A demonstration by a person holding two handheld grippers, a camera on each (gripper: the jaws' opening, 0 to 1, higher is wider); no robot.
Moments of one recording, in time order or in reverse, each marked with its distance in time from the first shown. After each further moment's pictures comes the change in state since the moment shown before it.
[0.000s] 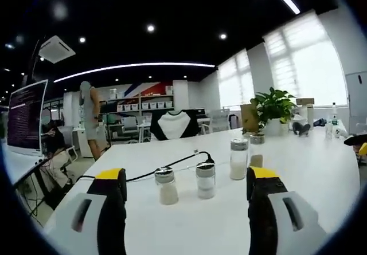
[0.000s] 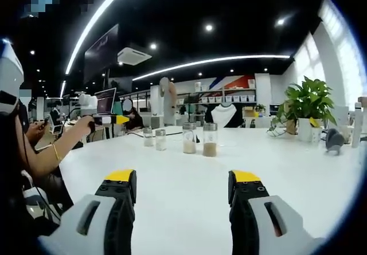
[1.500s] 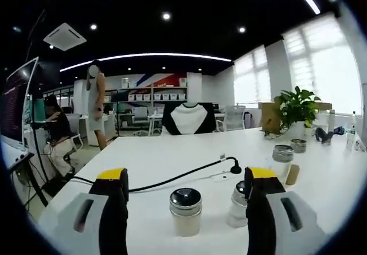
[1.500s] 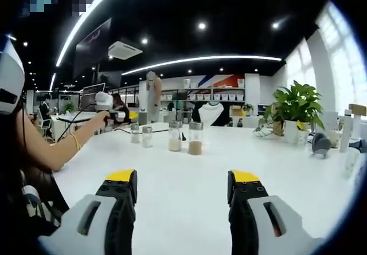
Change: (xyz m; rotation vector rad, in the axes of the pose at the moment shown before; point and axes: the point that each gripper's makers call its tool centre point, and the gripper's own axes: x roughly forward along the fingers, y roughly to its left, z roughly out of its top) left arm 0.115 0.054 -0.021 -0.082 0.058 0.105; right arm -0.014 -0.021 0.006 -0.017 0.028 -0.094
